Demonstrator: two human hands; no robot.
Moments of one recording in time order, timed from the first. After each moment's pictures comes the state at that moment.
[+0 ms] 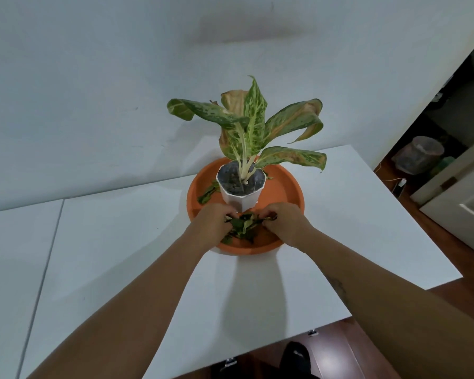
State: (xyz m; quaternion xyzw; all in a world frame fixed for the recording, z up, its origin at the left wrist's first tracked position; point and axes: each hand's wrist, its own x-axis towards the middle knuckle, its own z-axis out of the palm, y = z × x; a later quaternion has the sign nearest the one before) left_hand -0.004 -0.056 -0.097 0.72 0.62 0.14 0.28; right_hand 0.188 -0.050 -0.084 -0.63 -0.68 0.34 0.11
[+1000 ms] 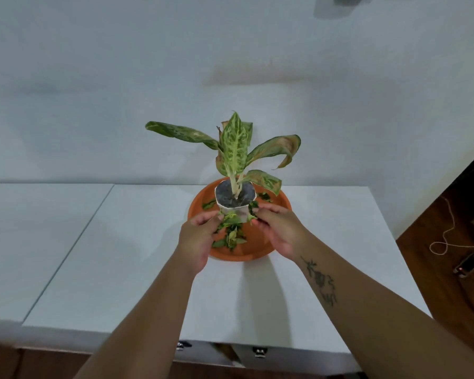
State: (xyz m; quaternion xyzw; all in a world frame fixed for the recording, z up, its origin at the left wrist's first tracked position) left_hand 0.072 -0.113 -0.060 0.17 0.61 0.62 0.47; right_hand 0.230 -0.033 -0.047 -0.41 -0.29 0.78 0.38
